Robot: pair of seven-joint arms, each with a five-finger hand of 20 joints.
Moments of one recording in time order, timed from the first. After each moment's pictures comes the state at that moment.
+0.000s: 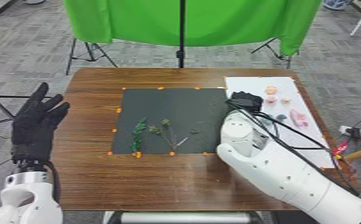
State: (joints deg) left arm 124.6 -59.0 -96.8 -123.1 40.8 19.7 22.6; right arm -59.3 -61.0 35.0 -88.4 -133.0 -12.3 63.7
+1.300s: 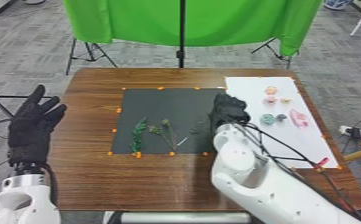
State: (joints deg) left arm 126.0 -59.2 -97.7 -123.3 40.7 19.9 22.7; right arm -69.0 -60.5 34.7 -103.4 -139.5 -4.4 61.9
